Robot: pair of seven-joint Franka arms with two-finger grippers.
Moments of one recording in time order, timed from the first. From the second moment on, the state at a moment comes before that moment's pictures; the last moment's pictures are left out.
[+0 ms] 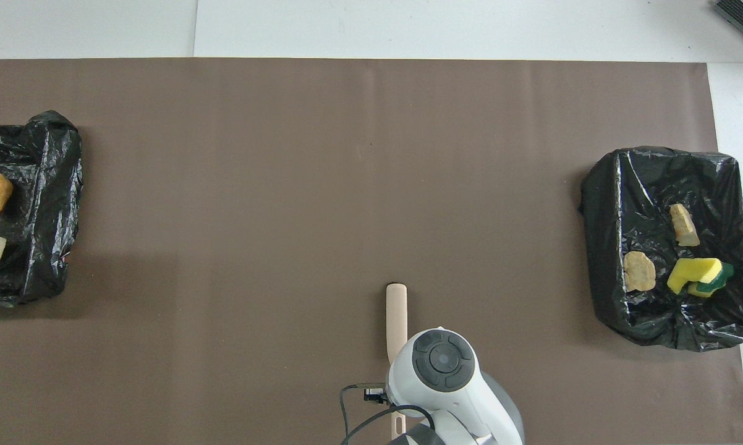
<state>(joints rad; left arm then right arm) 0.40 0.28 -0.06 -1.55 0.91 1.95 1.71 0.77 -0.06 0.00 -2.39 0.35 2.10 0.60</state>
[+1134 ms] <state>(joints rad) 0.18 0.21 -0.07 -1.54 0.69 1.81 1.61 0.63 -0.05 -0.03 -2.22 0.31 1.99 0.50</state>
